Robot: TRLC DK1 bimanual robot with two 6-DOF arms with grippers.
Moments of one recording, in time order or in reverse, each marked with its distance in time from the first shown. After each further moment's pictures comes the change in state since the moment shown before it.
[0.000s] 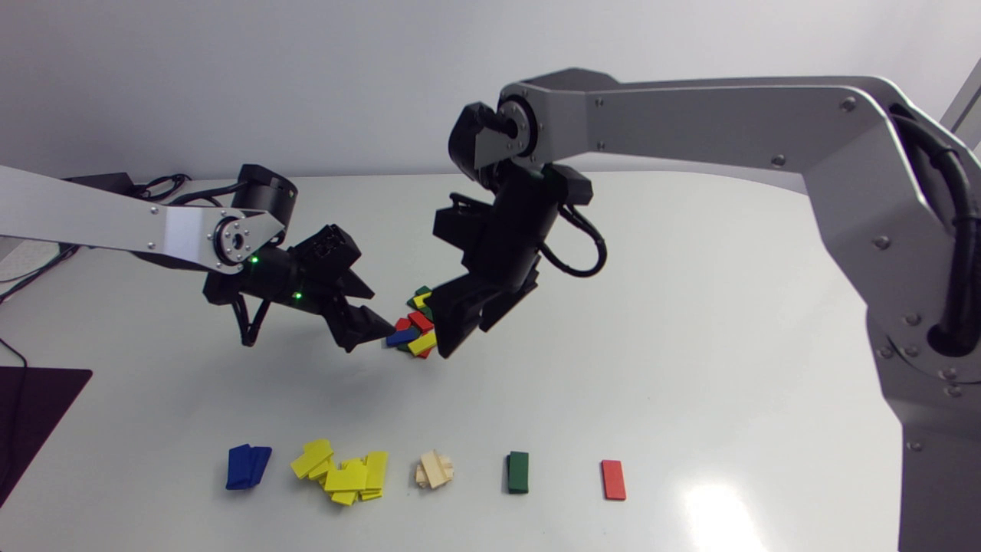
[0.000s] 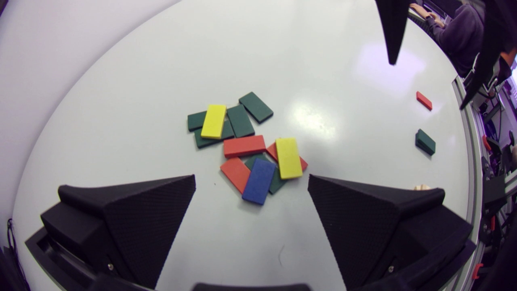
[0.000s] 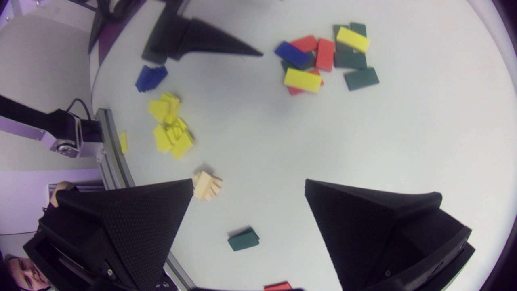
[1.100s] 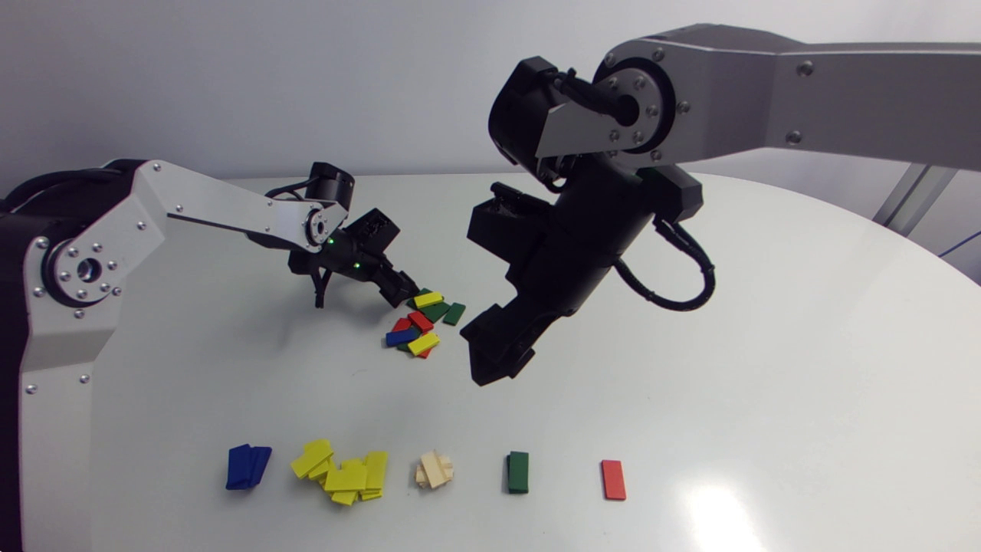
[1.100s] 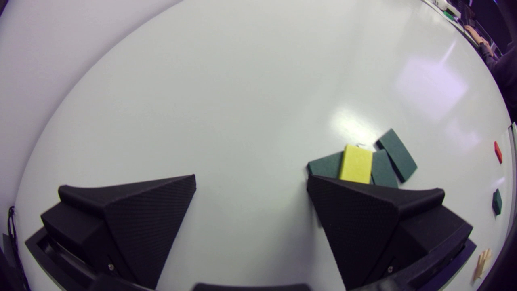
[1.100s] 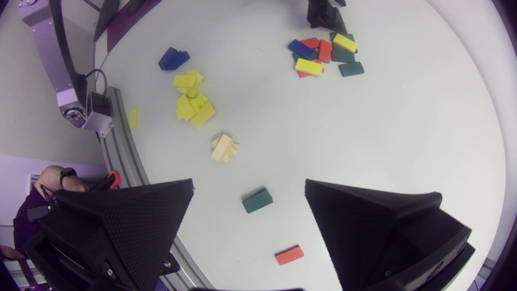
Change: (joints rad) left arm -0.032 0.436 0.456 0.073 -0.175 -0.175; right arm 0.062 -0.407 -0.373 0.114 0.084 0.036
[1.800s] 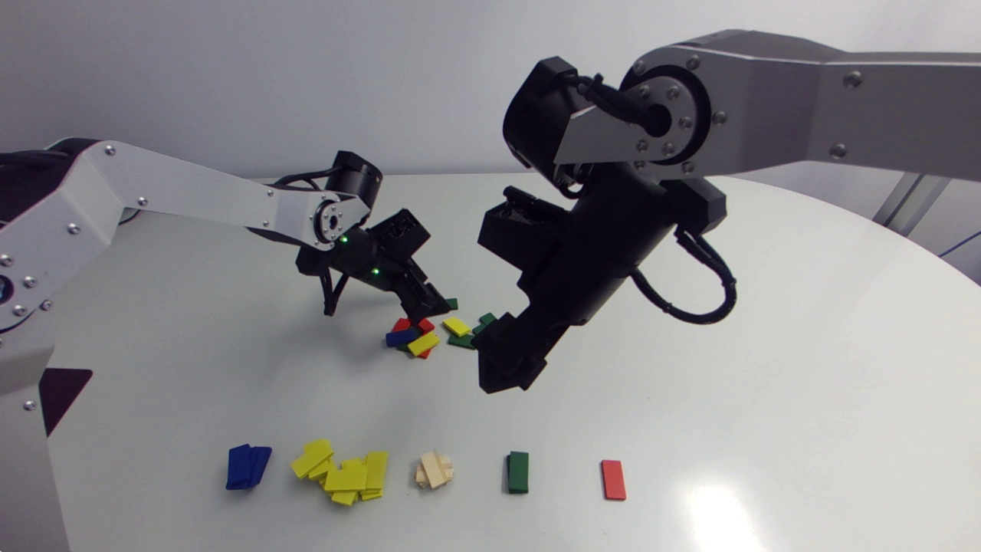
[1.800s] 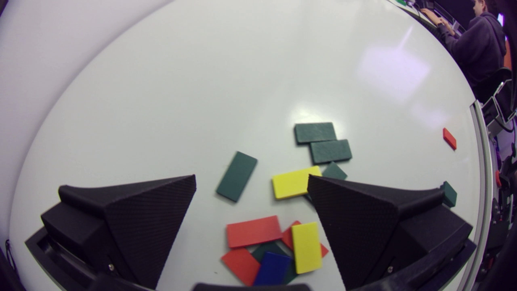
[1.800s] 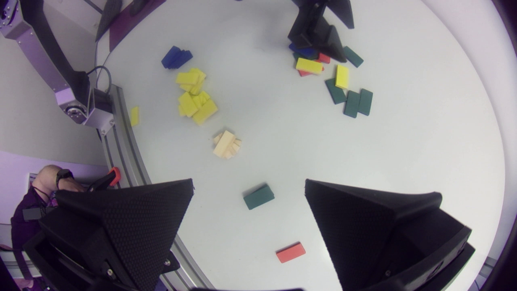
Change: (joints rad) left arm -0.113 -0.188 -0.144 -0.074 0.086 0.022; right arm 0.000 -0.062 -0.074 0.038 0.000 0.000
